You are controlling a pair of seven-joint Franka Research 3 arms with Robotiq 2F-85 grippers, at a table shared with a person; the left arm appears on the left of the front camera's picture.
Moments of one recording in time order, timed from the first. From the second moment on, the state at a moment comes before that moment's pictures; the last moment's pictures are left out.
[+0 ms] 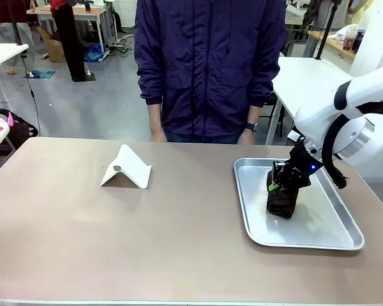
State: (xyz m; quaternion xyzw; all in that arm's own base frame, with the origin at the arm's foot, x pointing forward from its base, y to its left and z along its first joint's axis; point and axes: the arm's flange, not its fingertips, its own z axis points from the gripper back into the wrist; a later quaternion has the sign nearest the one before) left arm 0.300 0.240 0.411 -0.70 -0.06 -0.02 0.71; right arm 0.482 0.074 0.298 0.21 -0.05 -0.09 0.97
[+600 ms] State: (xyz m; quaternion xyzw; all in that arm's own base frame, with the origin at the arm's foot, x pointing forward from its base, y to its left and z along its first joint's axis) left arm 0.300 0.240 0.411 -0.70 -0.06 -0.02 0.71; right arm 0.477 0.040 0.298 0.40 -0.05 -0.16 0.90
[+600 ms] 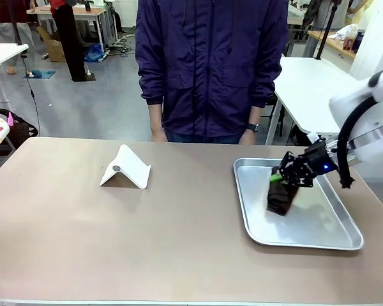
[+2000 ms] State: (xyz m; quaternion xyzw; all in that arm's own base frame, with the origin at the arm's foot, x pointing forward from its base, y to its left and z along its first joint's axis) left arm 0.300 0.240 0.411 -0.70 -0.06 -0.02 0.71; right arm 0.362 -0.032 0.391 0.76 0.02 -0.01 0.65
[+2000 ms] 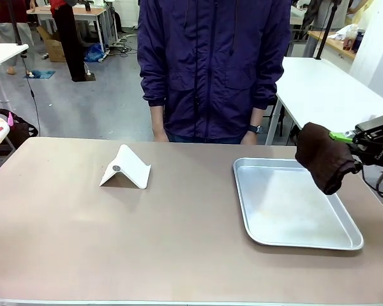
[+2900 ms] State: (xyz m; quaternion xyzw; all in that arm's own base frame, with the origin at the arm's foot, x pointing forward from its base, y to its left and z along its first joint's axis) left arm 0.300 0.240 0.411 -0.70 -0.06 -0.02 0.71; right arm 0.359 -0.032 0.386 0.75 0.02 -0.02 0.66
